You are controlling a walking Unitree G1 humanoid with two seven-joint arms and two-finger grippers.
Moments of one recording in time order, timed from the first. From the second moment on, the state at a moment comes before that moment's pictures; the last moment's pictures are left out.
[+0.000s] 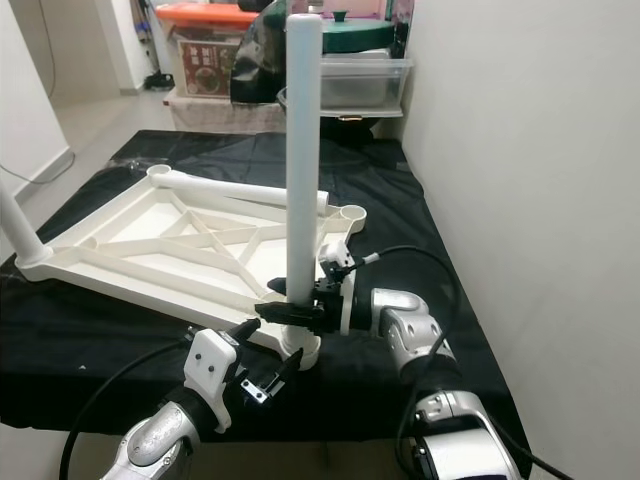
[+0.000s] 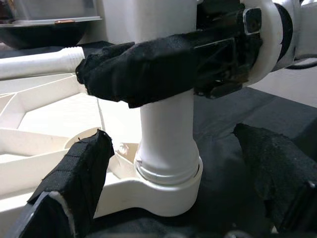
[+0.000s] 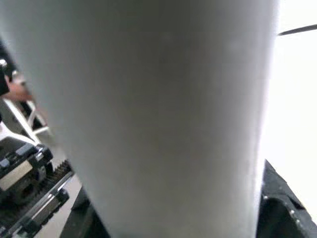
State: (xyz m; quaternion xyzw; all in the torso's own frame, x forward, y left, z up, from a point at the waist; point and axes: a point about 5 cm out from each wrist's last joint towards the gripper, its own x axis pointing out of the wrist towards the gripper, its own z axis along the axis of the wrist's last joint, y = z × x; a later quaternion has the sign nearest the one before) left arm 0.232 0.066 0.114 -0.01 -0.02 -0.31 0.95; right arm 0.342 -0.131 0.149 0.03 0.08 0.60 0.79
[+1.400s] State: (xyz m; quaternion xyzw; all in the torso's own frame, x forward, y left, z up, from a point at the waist) left arm 0.232 0.066 0.114 -0.01 -0.02 -0.31 0.95; right arm 0.362 -0.153 0.140 0.13 -0.03 -0.04 0.99
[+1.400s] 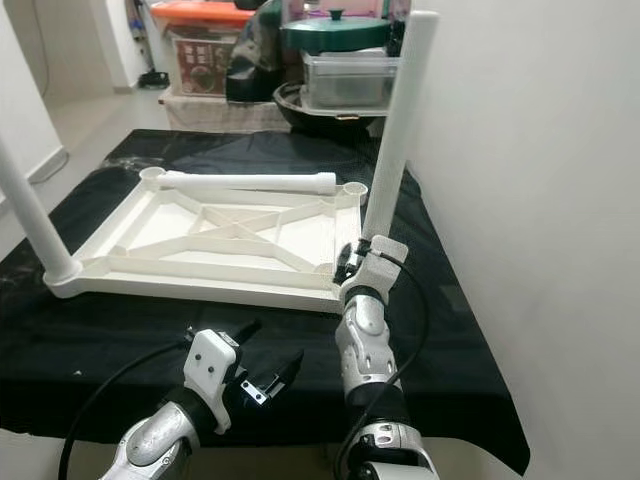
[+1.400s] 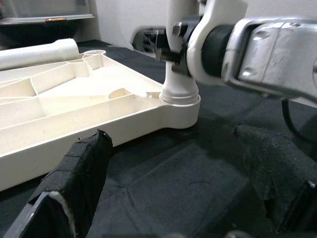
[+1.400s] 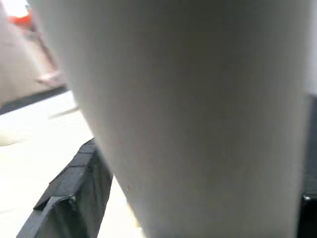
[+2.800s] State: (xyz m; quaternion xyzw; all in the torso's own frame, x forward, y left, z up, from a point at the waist) left arm 0.234 0.065 0.116 -0.01 -0.03 -0.32 0.95; right arm 0.360 -0.134 0.148 0.01 0.02 0.39 0.92
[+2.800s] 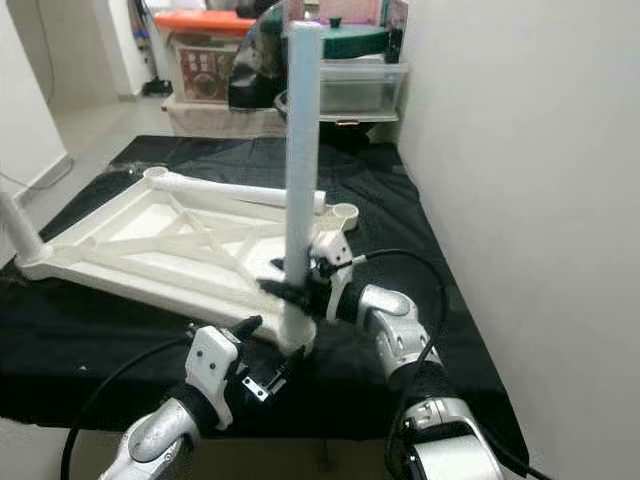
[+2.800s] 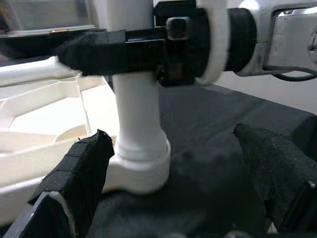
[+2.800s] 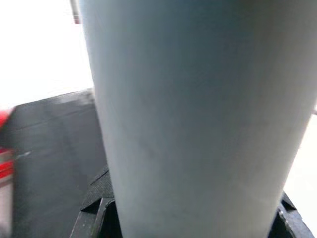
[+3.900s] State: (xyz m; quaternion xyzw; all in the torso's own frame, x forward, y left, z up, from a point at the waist) left arm 0.234 0.065 0.116 -0.01 -0.03 -0.32 0.95; right arm 0.363 -0.153 0.131 0.16 0.00 -0.06 0.98
